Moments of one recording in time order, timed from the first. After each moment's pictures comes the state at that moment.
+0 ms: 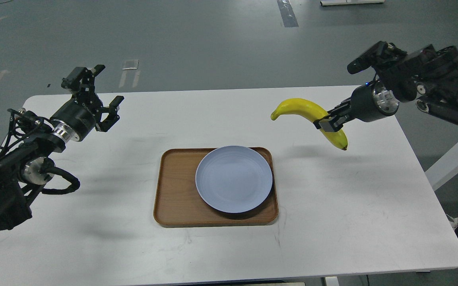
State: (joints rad) left arm -0.78 0.39 -0.47 -0.54 0.14 -0.49 -0.49; right arm 1.53 -0.54 -0.47 0.98 -1.45 0.42 0.49
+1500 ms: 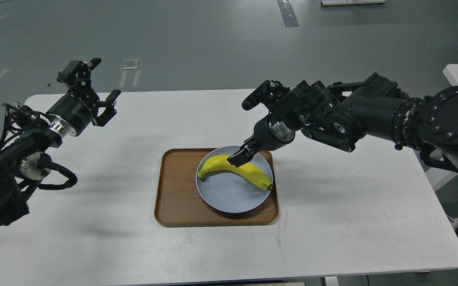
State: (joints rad) left arm -0.80 0.40 -0.47 -0.53 0.14 -0.49 -0.49; right arm 1.50 -0.08 -0.57 0.69 -1.13 0.41 0.49
